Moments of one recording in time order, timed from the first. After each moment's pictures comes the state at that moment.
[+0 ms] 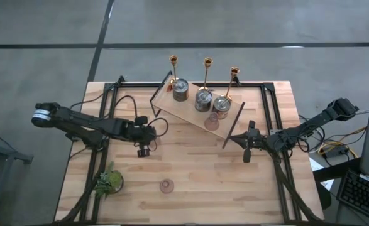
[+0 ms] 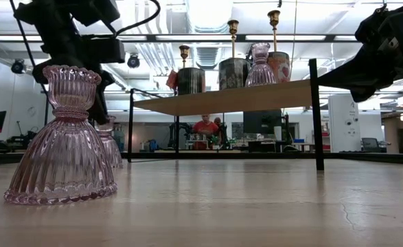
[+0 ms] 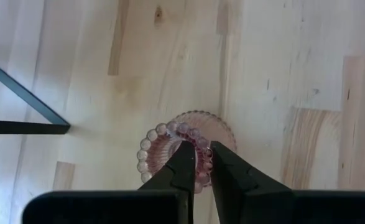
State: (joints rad) left arm -0.09 1.30 0.72 -0.61 -0.24 -0.12; right arm 0.43 0.69 0.07 0.37 0.68 0.32
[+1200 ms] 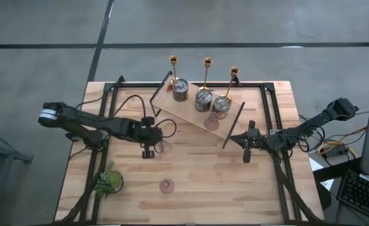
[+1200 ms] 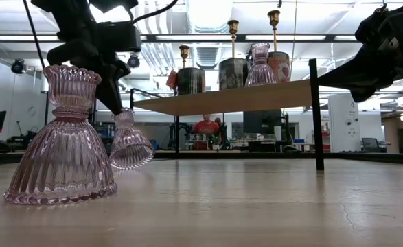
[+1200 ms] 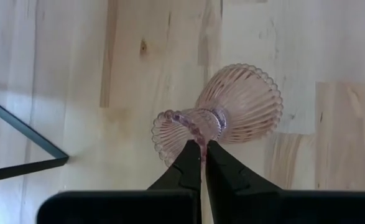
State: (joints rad) left arm -0.11 1.31 0.89 -0.67 -0.24 -0.08; right arm 0.43 0.69 0.07 0.37 0.68 0.32
